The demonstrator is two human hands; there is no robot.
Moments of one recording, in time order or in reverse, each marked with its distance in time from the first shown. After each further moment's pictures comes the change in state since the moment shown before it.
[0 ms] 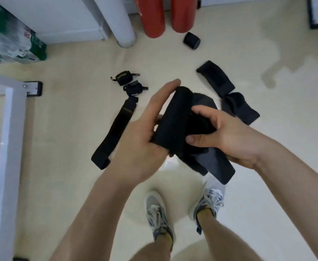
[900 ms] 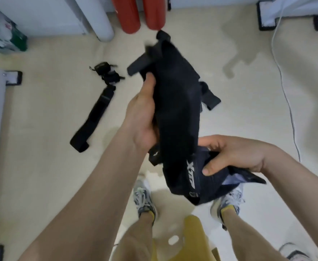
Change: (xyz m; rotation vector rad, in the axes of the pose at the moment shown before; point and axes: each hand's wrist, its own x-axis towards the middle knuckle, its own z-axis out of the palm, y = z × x) left_hand -0.042 0.062 0.122 -0.886 0.193 -0.571; right_hand -0.174 0.065 -0.052 -0.089 -0.406 0.173
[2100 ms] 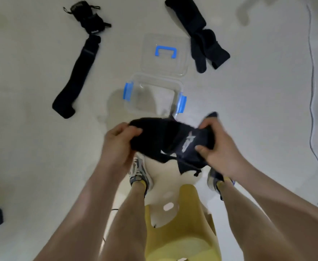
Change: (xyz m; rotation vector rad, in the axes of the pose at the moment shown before) left_hand 0.002 -0.165 -0.128 0.166 0.303 -0.024; right_hand 0.040 0.176 0.019 -0.416 0.855 -0.056
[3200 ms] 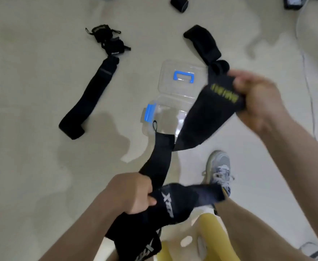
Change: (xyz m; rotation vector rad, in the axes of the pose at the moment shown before) left_hand 0.057 0.017 -0.130 1.727 -0.722 0.140; right_hand 0.131 -0.147 0.043 0.721 0.371 0.138
